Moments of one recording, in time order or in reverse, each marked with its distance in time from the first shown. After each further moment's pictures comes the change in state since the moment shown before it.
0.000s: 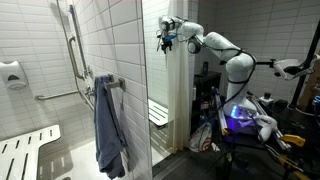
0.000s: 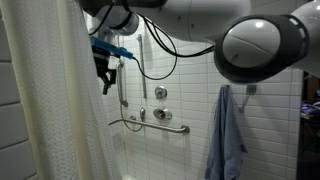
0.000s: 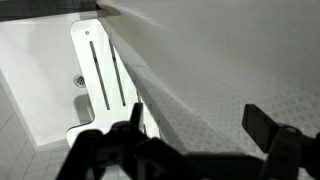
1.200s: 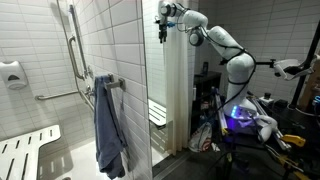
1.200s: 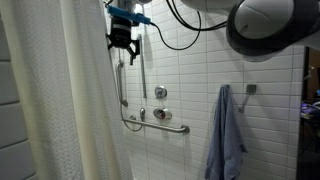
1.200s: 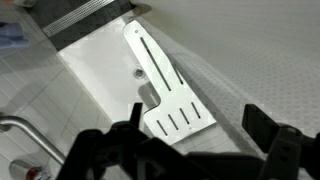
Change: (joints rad) arm -0.052 -0.167 -0.099 -0.002 -0.092 -0.132 0.254
